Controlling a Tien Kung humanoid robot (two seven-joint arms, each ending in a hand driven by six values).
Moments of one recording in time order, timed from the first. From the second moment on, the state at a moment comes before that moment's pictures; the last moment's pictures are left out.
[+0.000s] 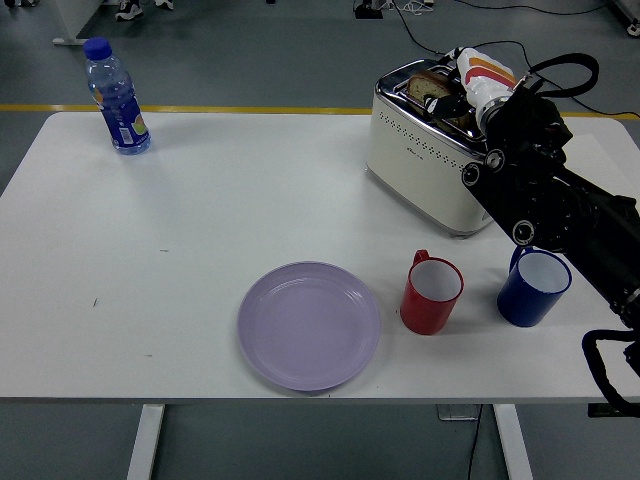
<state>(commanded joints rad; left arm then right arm) -0.16 0.09 -0.94 -0.18 1.10 0.04 0.27 1.15 0.00 0.80 0.54 -1.78 -0.24 -0.36</state>
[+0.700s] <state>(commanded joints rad) -0.17 0.09 -0.95 -0.18 1.11 0.04 0.28 1.18 0.00 0.71 0.50 -1.82 -0.25 -0.35</state>
